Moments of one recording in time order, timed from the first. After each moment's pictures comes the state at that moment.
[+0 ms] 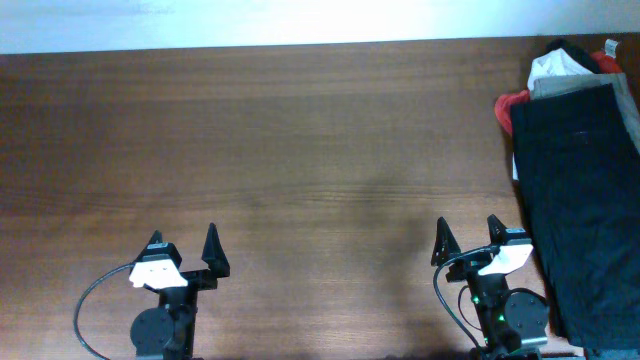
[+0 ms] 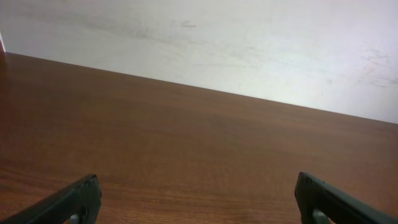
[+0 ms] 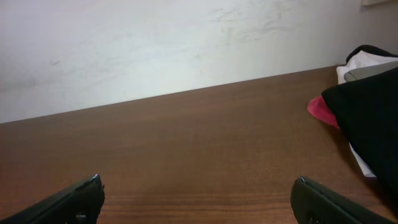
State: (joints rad) left arm 0.01 0.01 0.02 -0.08 -0.01 -0.20; right arm 0.07 0.01 0.01 -0.07 -0.04 0.22
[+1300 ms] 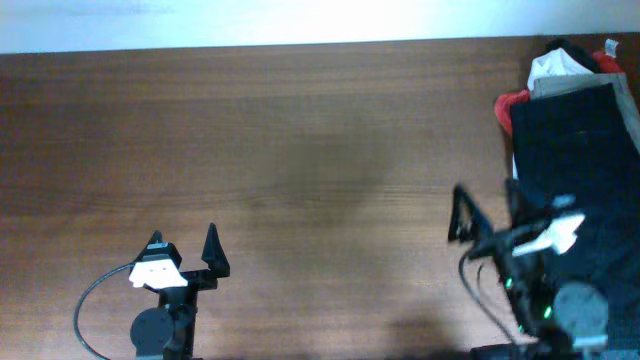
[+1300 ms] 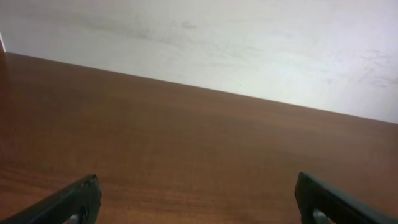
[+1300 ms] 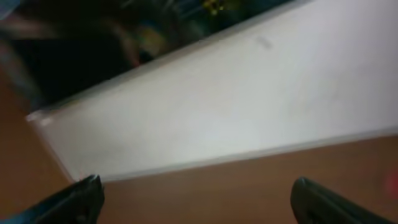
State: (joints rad) left arm 0.01 0.01 0.02 -0.08 -0.01 -0.20; right arm 0.07 0.37 0.48 -0.02 -0.14 0.37
